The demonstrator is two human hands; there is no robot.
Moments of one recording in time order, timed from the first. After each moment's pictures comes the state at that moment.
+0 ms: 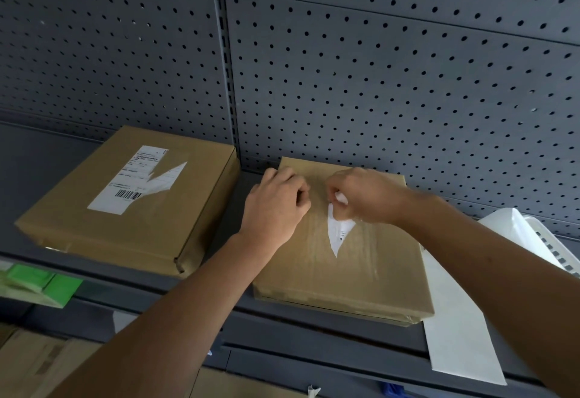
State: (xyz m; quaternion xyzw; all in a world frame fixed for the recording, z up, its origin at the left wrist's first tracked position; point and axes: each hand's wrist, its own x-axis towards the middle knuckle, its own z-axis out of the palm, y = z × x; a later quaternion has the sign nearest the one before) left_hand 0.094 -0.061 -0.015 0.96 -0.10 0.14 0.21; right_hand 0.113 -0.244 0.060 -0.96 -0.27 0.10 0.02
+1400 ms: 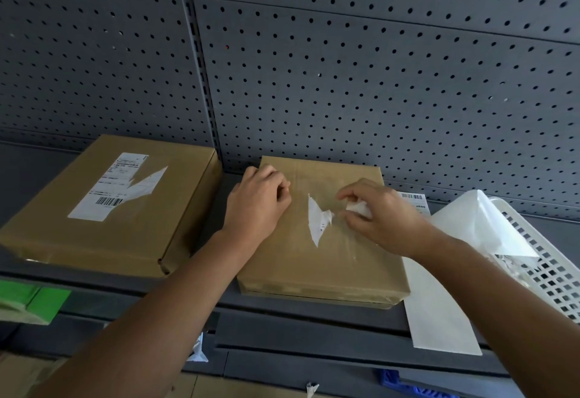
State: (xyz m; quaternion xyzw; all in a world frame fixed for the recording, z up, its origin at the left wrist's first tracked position) left_hand 0.092 -0.061 -0.015 0.96 -0.11 0.17 0.22; right_hand 0.051 -0.299 0.036 -0.95 -0.19 -0.03 0.26
